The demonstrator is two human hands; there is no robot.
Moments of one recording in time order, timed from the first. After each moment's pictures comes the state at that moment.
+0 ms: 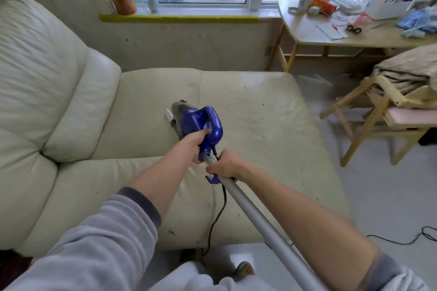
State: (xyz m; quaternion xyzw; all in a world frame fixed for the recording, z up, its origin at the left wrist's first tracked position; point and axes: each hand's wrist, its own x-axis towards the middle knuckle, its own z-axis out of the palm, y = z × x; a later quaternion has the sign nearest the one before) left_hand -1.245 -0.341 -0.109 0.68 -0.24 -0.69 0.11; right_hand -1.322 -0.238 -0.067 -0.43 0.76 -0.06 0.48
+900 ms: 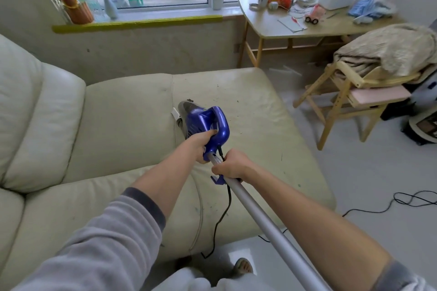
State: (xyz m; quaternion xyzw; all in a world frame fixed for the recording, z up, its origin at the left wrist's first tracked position) left_hand -1.316 -0.318 -0.099 0.62 -0.34 -0.71 0.03; right_hand -1.375 -0.205 -0.065 -0.34 0.81 -0.11 0.46
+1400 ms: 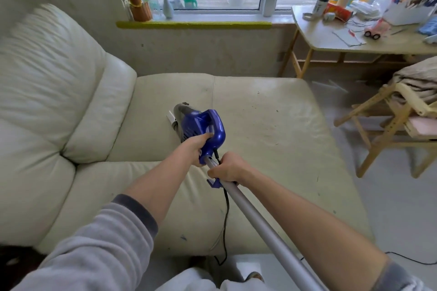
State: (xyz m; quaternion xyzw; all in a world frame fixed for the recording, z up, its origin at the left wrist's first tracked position) left_hand -1.218 -0.359 -0.098 0.66 -0.28 -0.68 0.10; right_hand -1.301 -0.258 -0.064 -0.43 0.76 -0.07 0.49
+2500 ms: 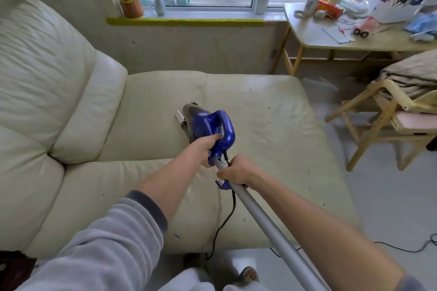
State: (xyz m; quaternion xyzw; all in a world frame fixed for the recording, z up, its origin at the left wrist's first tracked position) left_hand -1.242 -0.342 -0.112 0.65 -0.27 -0.70 0.08; right_hand -1.318 -0.235 -0.069 -0.40 0.78 -0.06 0.47
